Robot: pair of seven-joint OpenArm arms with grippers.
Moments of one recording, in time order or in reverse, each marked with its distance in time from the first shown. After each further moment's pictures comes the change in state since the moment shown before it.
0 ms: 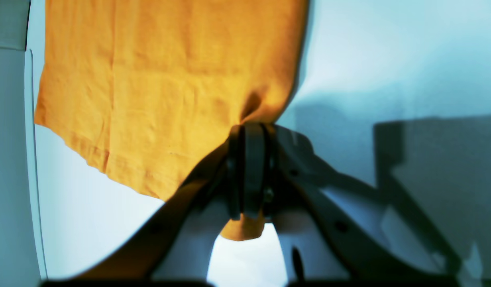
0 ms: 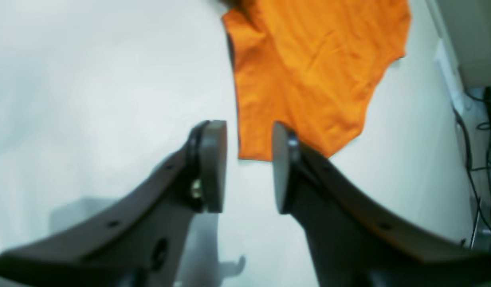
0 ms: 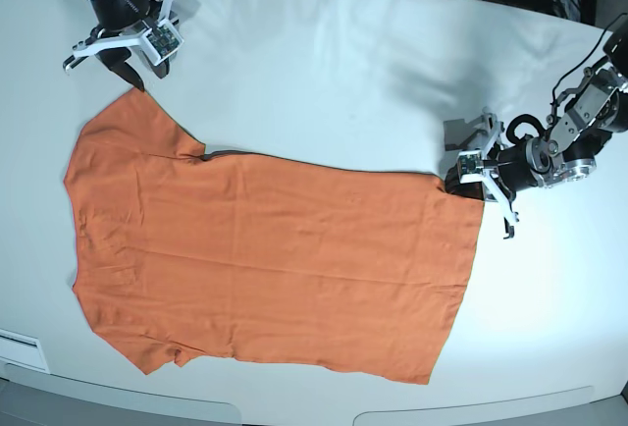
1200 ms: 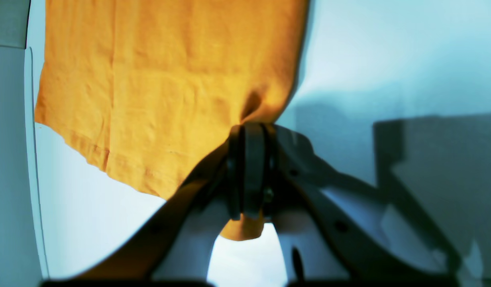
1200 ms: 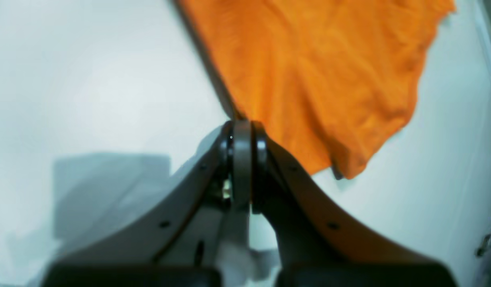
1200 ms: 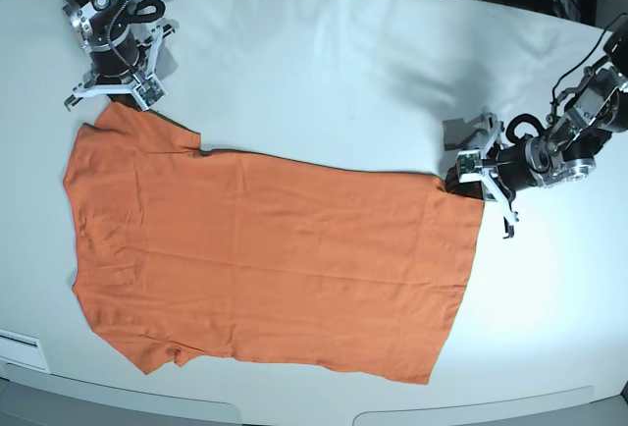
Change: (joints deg) left arm 0.0 -0.8 0.0 1.9 -0.3 -1.0 2.0; right arm 14.5 2.5 -0.1 -19.5 5.0 1.1 -3.5
